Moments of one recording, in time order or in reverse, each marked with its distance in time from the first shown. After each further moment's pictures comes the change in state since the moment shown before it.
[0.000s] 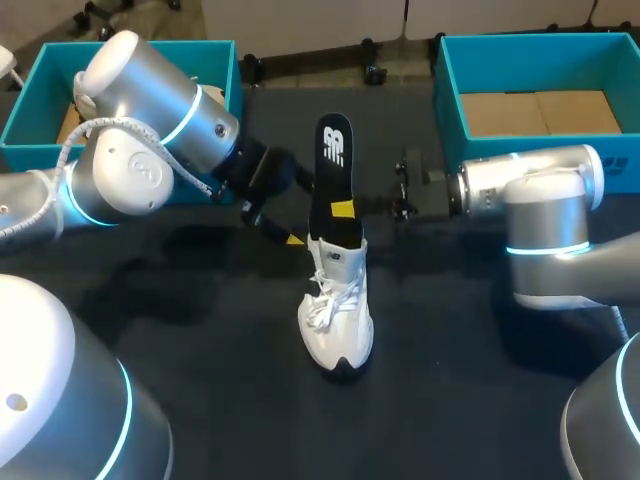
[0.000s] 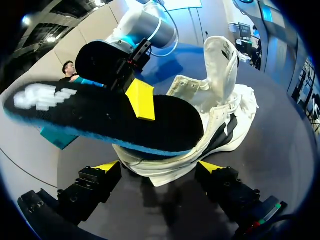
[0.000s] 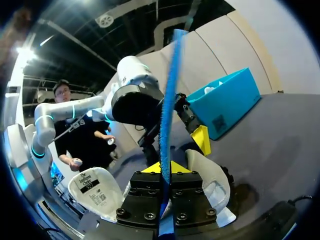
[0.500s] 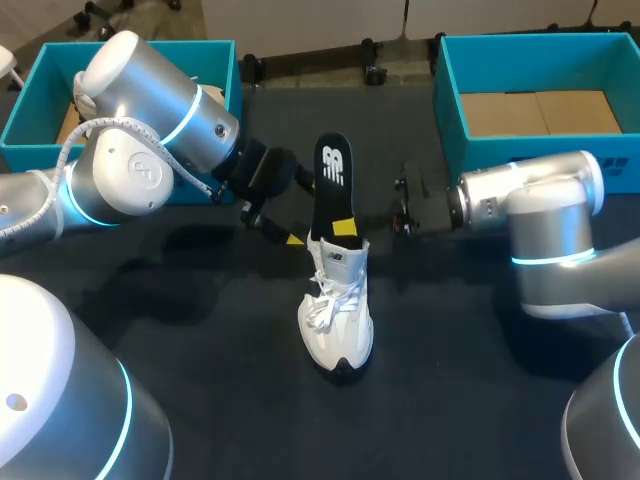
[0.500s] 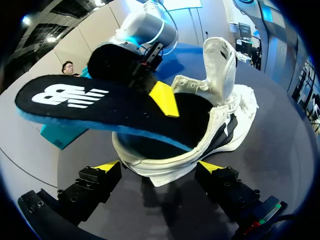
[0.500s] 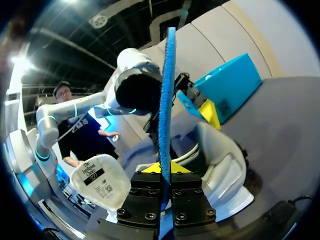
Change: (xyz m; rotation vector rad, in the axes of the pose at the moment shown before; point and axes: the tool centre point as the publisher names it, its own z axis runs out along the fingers) left arm 0.000 0.000 0.000 0.000 0.000 0.000; right arm 0.016 -0.029 0.001 0.051 0.031 0.072
